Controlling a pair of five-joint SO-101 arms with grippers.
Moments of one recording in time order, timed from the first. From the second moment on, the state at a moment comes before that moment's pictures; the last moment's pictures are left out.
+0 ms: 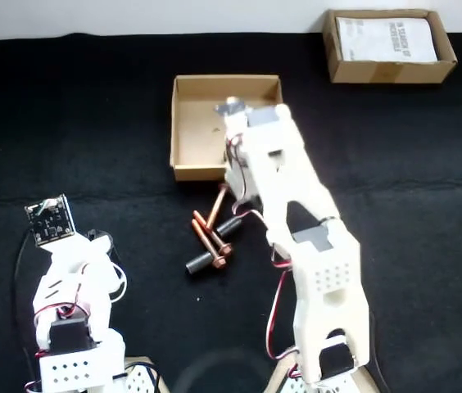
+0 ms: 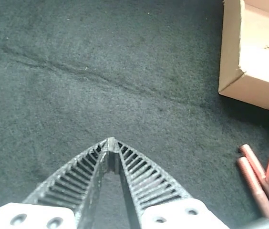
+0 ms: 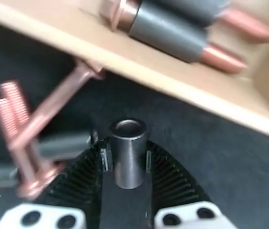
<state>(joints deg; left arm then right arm) -14.7 -103.6 96.1 51.9 13.8 -25.4 36.1 -32.0 93.1 9.3</state>
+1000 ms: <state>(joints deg) -2.8 -57.7 51.8 53.8 16.9 -21.1 -51.3 11.1 96.7 -3.2</state>
